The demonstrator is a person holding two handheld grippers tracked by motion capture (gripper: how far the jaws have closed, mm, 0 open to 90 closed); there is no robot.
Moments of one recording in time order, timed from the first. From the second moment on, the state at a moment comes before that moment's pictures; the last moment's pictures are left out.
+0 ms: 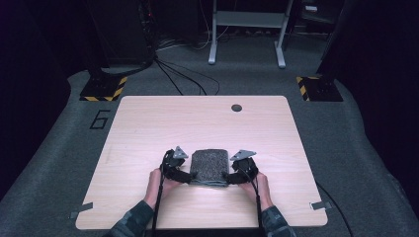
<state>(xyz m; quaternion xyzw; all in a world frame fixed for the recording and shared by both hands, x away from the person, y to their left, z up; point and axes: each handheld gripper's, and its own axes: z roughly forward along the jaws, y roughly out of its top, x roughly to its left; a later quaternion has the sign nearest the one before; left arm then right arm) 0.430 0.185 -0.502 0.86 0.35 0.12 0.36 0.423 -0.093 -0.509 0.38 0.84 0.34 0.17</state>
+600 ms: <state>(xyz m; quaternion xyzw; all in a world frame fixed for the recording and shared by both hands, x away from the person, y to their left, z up) 0.490 0.168 -0.509 0.86 0.39 0.15 0.30 0.482 -0.090 -0.512 0.43 0.83 0.33 0.17</state>
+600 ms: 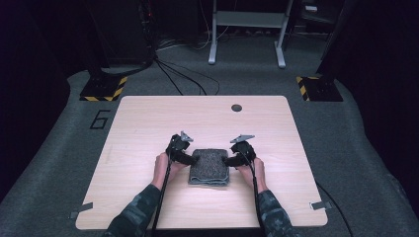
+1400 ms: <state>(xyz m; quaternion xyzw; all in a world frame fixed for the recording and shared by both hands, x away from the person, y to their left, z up) 0.493 0.171 -0.514 0.85 0.40 0.14 0.32 0.494 -0.091 -0.512 0.43 0.83 0.31 0.16</state>
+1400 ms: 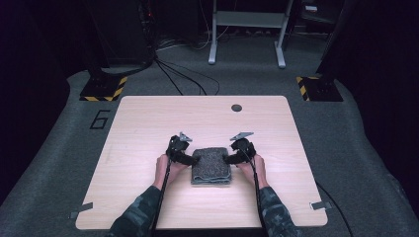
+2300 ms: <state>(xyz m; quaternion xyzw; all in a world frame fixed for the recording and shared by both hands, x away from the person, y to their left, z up) 0.420 0.283 -0.488 0.81 0.45 0.20 0.34 0.409 -0.193 -0.486 0.46 0.79 0.34 0.21</state>
